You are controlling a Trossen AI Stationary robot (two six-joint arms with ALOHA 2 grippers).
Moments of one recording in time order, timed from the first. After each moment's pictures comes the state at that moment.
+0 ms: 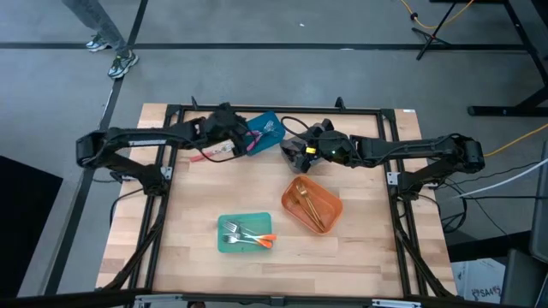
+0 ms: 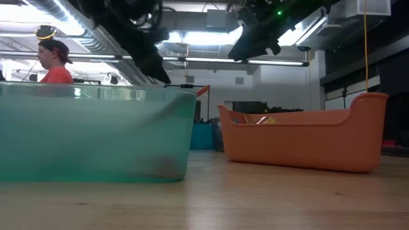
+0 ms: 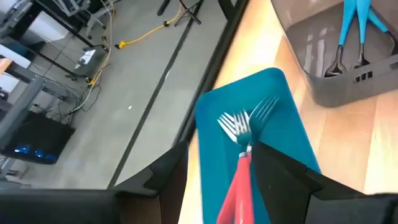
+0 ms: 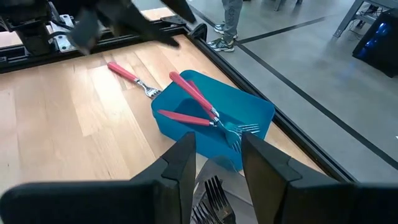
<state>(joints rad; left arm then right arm) 0.36 1.30 0.86 -0.17 -0.41 0.35 -0.08 1.38 1.00 -0.12 0.43 0.15</state>
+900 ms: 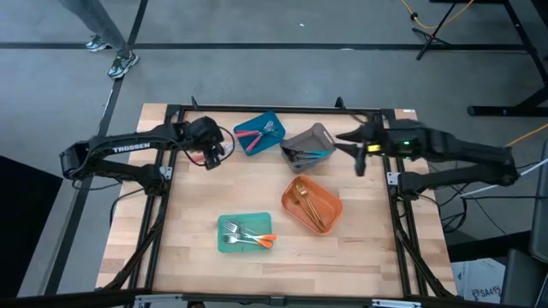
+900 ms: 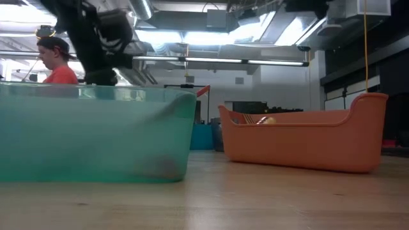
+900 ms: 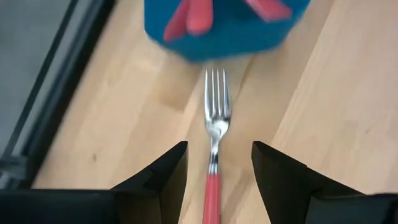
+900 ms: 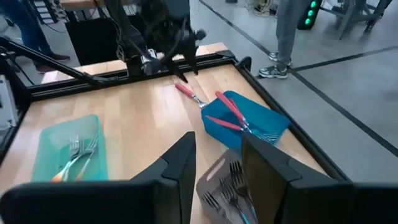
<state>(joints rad) 0.48 1.11 0.70 -0.64 -0.22 0.13 -0.08 0.85 1.00 -0.50 0.17 0.11</state>
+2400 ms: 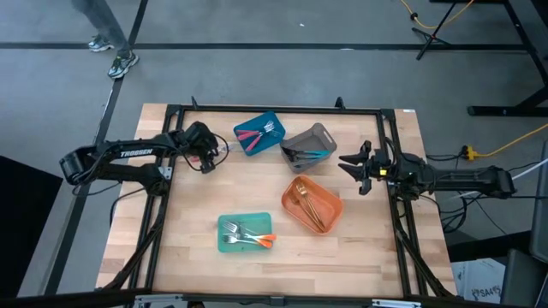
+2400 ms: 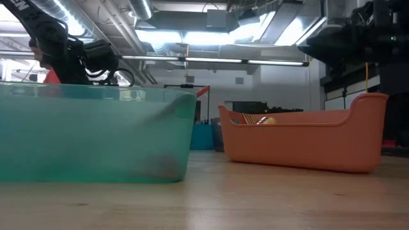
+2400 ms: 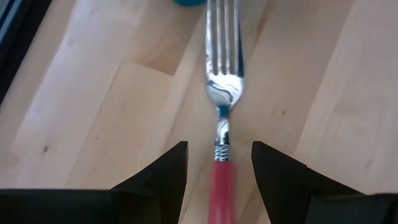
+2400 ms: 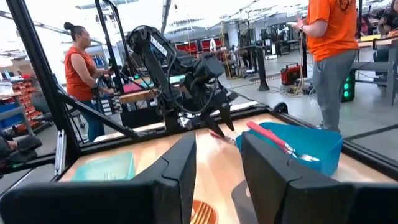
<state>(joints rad) 0.66 1.11 0.38 -0.27 -0.09 0.30 -0.08 0.37 0.07 0.42 0.07 0.18</state>
